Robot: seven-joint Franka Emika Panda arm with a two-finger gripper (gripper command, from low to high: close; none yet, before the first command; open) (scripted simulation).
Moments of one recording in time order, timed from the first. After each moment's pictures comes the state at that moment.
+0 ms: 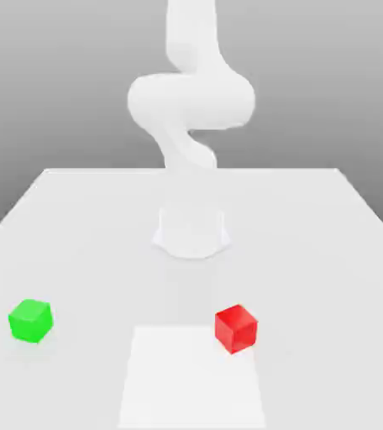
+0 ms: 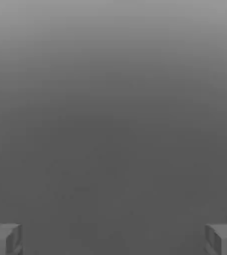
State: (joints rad) arm 0.02 -0.73 0.00 -2.36 0.00 2.35 0.77
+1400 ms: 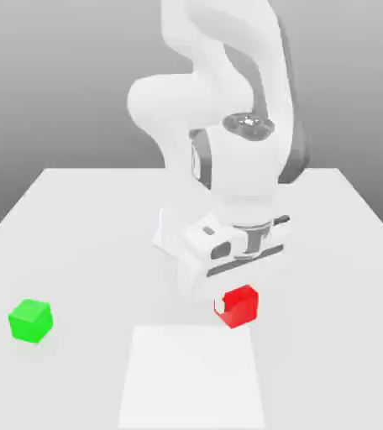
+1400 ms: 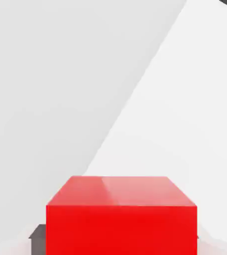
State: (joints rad) arm 0.15 -0.08 -0.04 -2.88 0.00 2.80 0.40
